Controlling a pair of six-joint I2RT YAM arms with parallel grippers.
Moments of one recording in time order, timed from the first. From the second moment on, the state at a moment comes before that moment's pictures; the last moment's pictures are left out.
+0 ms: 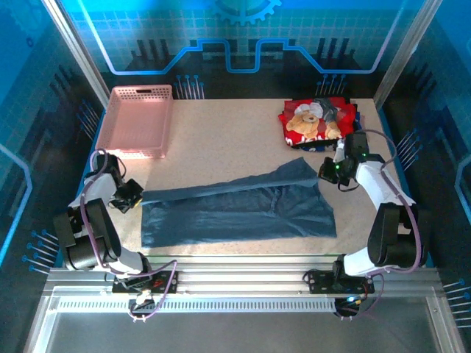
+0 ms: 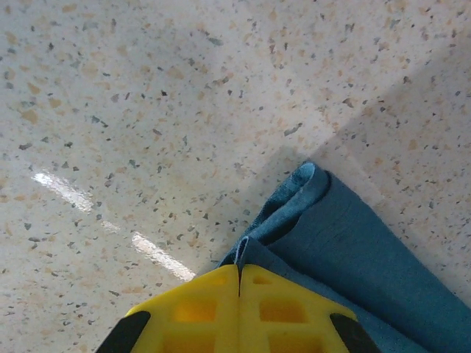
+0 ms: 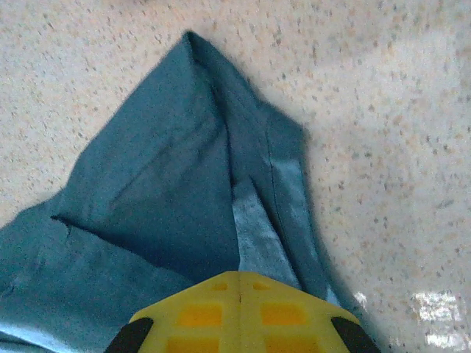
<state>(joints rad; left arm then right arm) 0.40 1.47 0.83 -0.72 0.15 -0.54 -0.09 1.46 0.98 -0.67 -0.30 0.29</state>
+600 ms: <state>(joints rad) 0.40 1.51 0.82 -0.70 0.11 -0.54 -0.11 1.36 0.80 -0.66 -0.32 0.33</state>
